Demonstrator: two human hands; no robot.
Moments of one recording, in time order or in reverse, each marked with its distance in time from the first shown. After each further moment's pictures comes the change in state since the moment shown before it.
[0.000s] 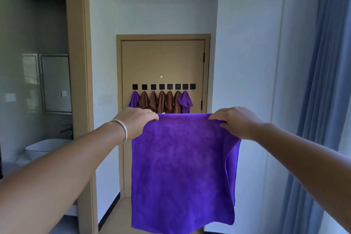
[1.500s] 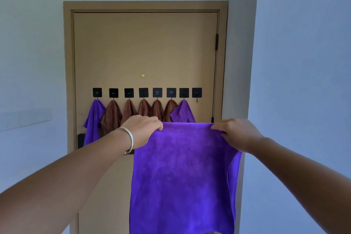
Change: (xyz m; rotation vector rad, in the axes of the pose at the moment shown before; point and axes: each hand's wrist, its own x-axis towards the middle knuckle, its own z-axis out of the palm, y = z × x) left_hand 0.526 -0.203 0.465 0.023 -0.003 0.096; right_hand 0.487 0.292 0.417 -0.083 0.032 0.089
